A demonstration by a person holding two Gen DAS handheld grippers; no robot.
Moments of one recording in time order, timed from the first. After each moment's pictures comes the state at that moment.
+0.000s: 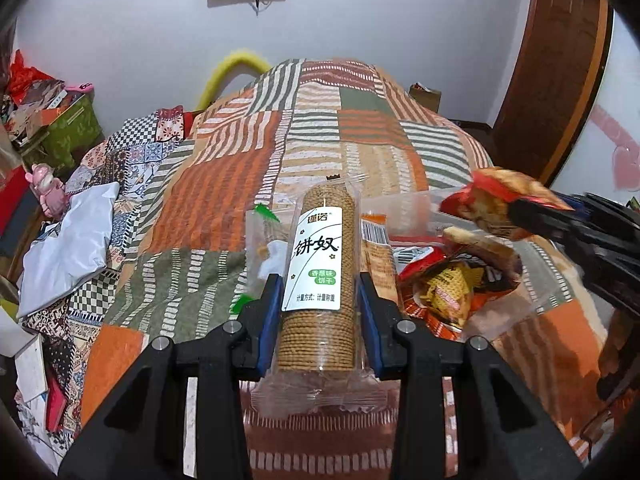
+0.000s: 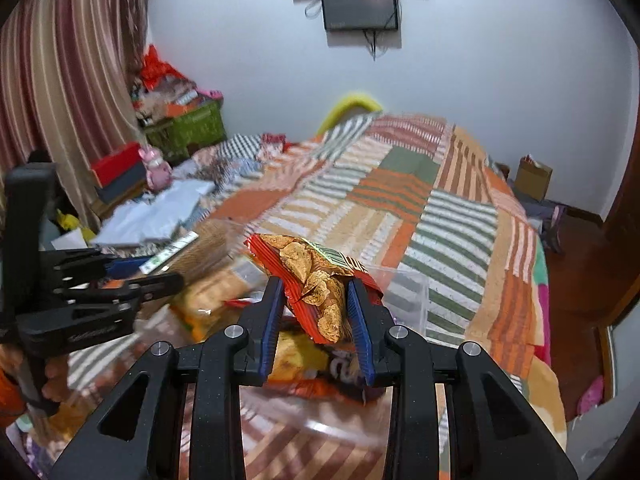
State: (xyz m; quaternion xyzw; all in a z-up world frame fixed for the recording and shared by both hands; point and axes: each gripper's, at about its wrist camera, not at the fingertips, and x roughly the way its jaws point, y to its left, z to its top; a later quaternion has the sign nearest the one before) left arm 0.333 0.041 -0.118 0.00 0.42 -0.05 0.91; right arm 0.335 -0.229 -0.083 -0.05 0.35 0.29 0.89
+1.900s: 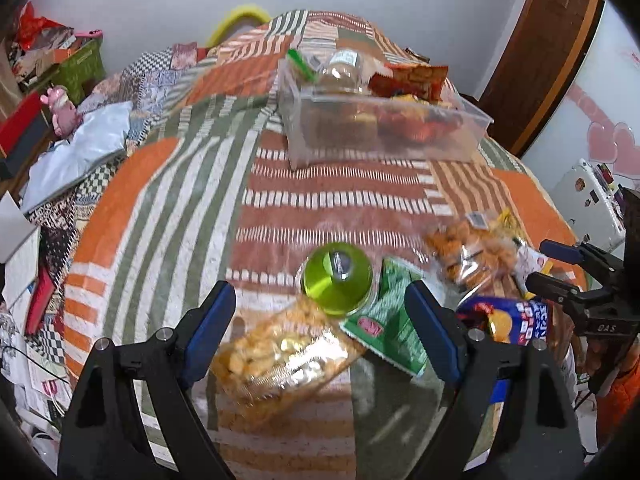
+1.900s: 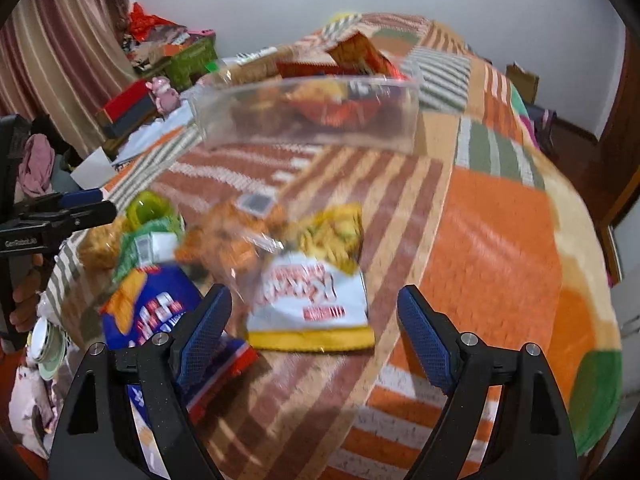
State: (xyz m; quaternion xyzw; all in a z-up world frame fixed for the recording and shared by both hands) left arm 0.133 0.070 -0.152 -0.05 0.48 -0.06 0.88; right arm 0.153 -0.291 -0.154 -0.03 0.47 0.27 0.84
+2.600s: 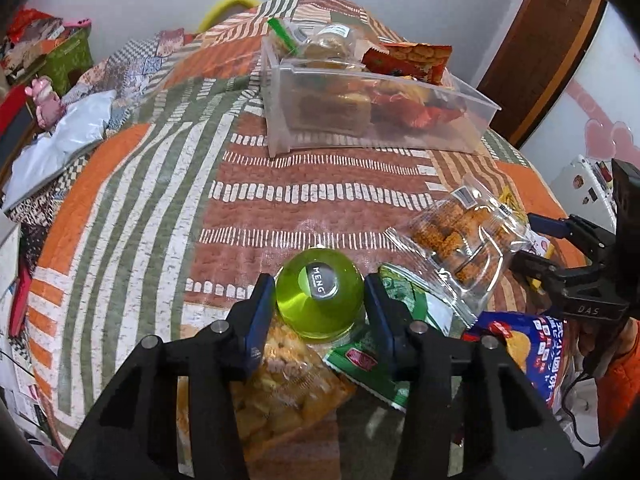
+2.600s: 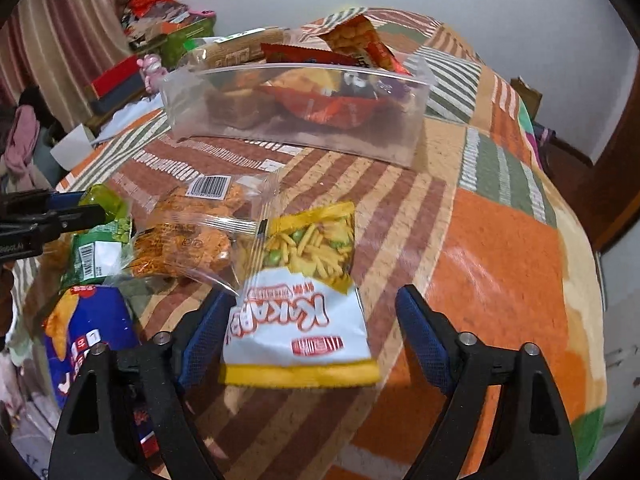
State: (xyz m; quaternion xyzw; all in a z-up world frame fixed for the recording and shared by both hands) left arm 0.159 0.060 -0.177 -0.06 0.49 -0.08 0.87; right arm 0.184 -0.276 -0.168 -0.09 0.46 0.26 0.84
